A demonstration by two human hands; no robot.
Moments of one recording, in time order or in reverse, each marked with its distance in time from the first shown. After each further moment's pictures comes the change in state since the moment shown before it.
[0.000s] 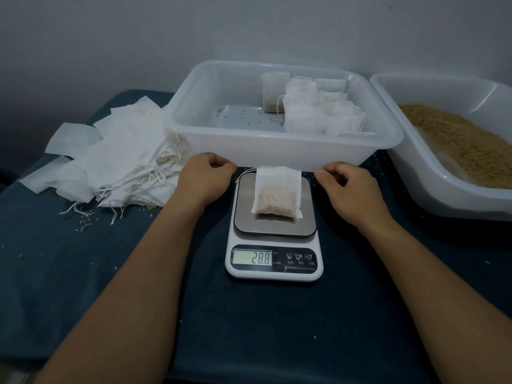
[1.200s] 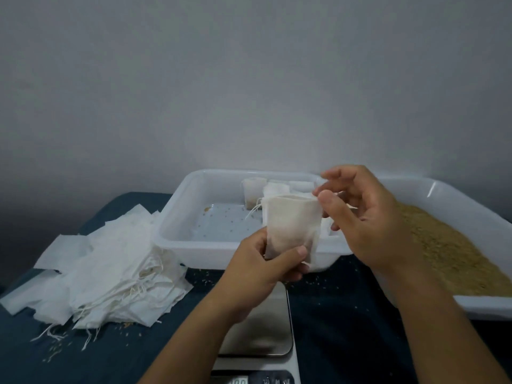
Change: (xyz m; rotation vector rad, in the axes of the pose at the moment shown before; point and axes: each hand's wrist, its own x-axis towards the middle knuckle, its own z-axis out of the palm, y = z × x) left_hand -0.061 0.112 0.044 -0.624 -0.580 0.282; right_hand 0.034 -0.110 -0.106 0.306 0.092 -0.499
